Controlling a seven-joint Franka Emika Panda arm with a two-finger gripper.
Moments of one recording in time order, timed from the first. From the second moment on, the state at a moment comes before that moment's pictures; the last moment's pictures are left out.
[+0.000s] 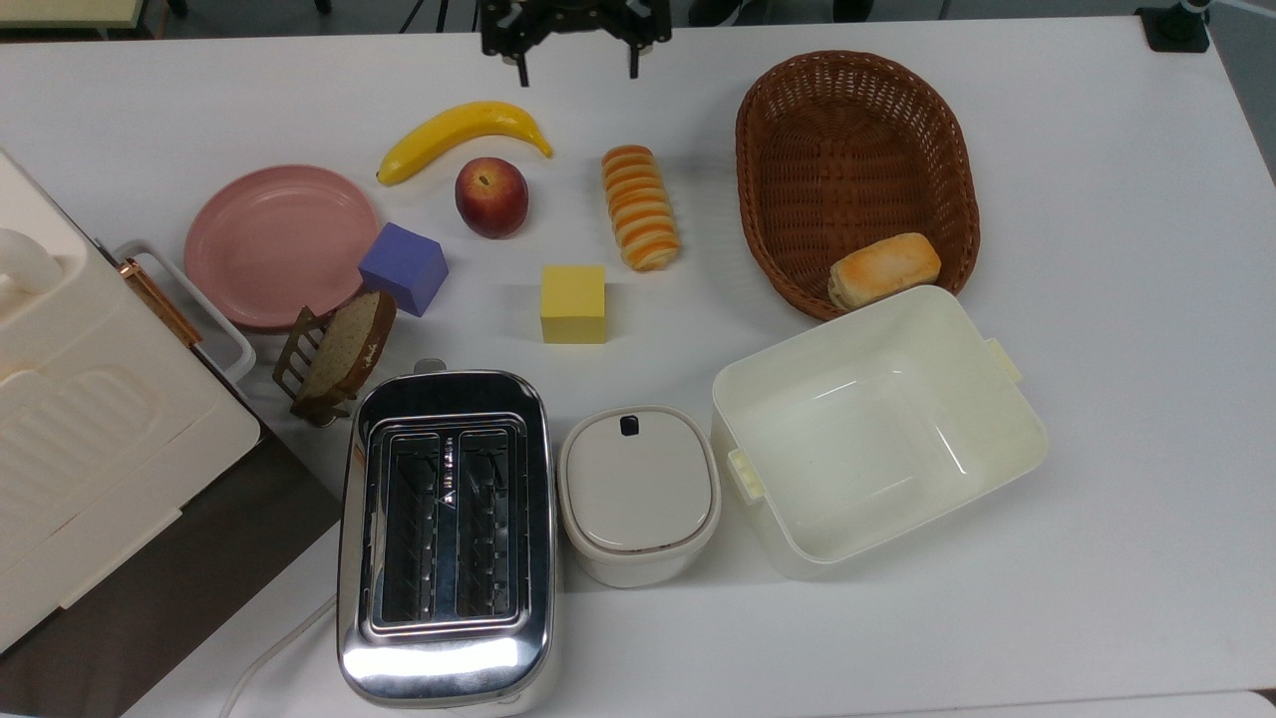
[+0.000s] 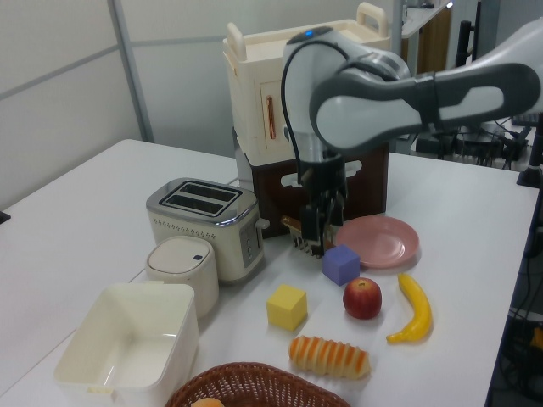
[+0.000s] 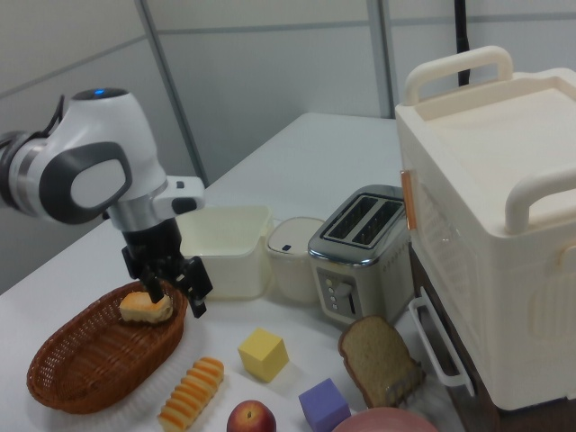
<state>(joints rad) 0.12 -0.10 -0.02 -1.92 -0.02 1.77 -0.02</state>
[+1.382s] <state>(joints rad) 0.24 -0.08 -0.01 -2.23 -0.02 2.18 0.05</state>
